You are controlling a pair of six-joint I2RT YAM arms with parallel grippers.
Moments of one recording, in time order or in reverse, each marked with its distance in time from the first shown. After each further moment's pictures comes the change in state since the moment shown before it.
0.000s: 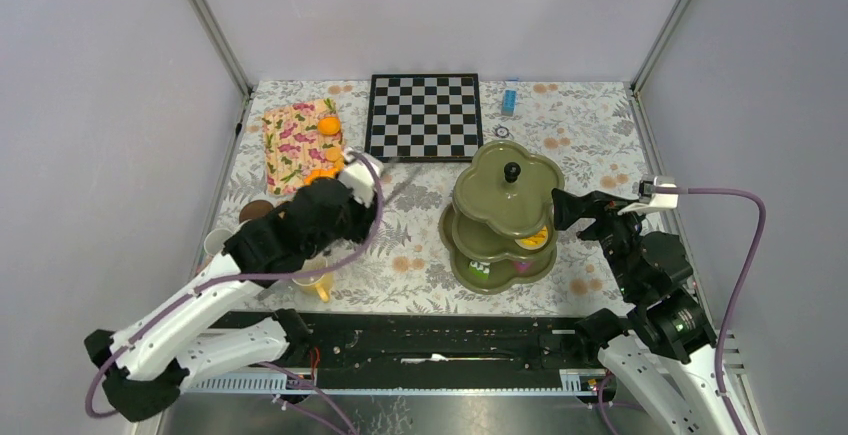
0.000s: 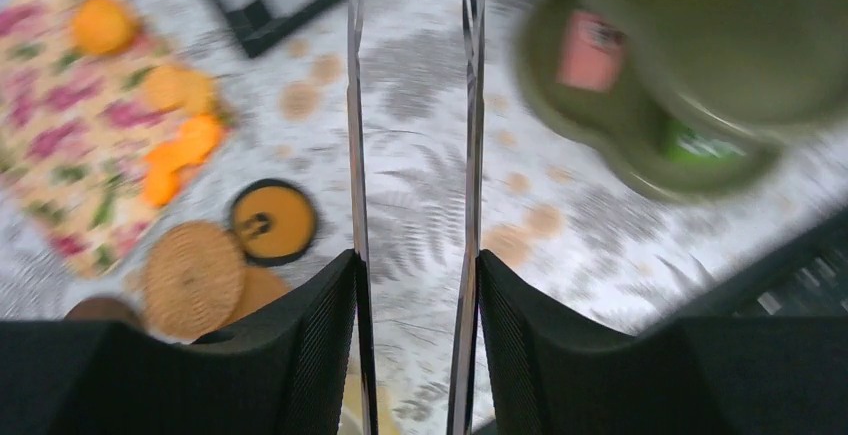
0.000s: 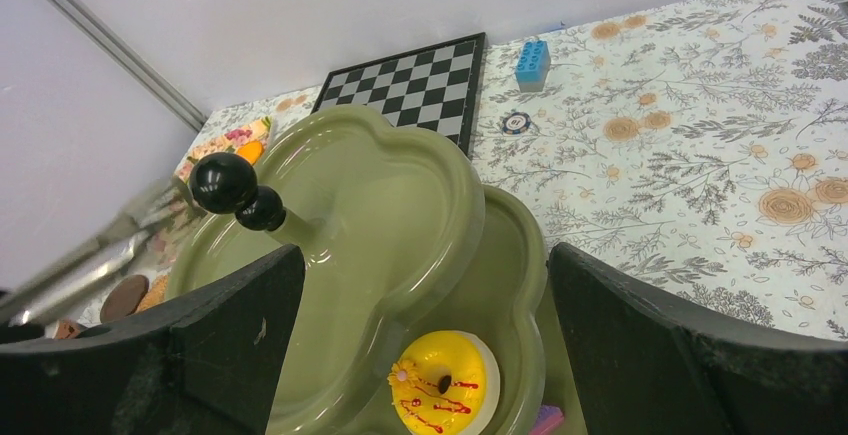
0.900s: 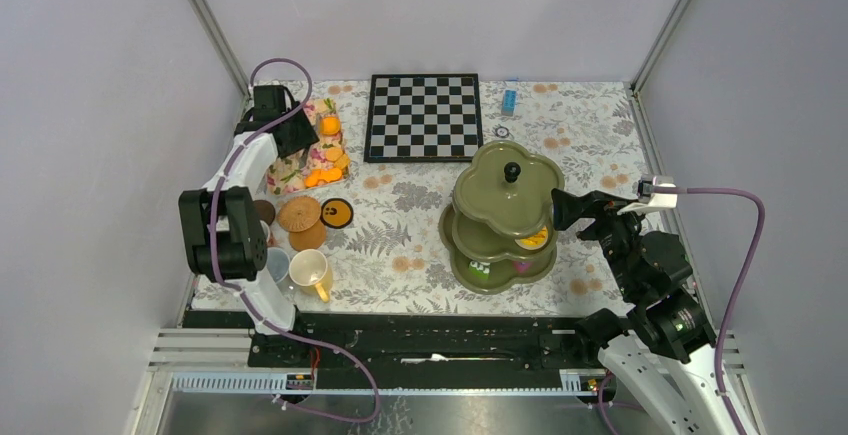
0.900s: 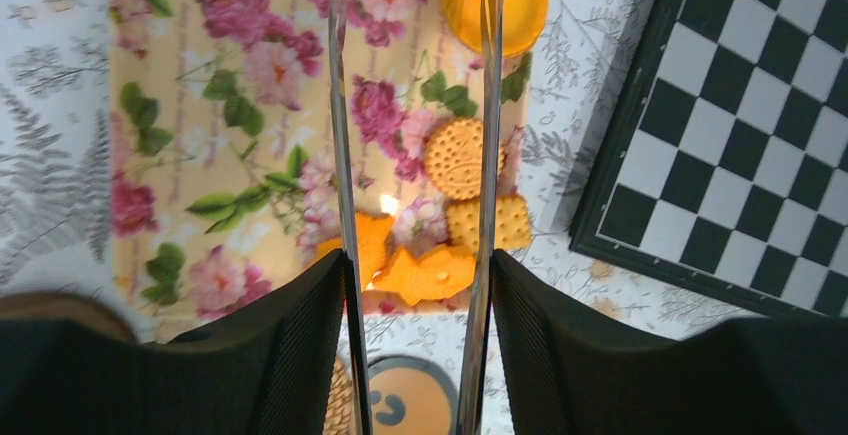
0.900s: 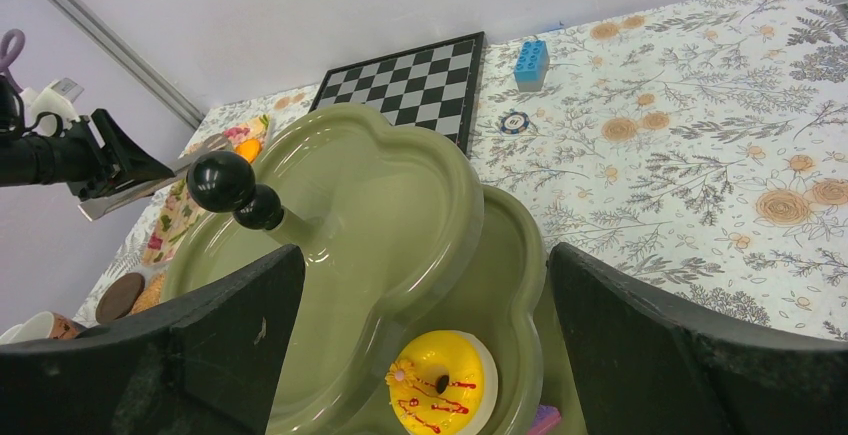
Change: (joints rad) left arm 1.009 0.832 0.294 0.357 0.271 -0.296; right arm 0.000 0.005 -0.001 0.000 -0.001 -0.008
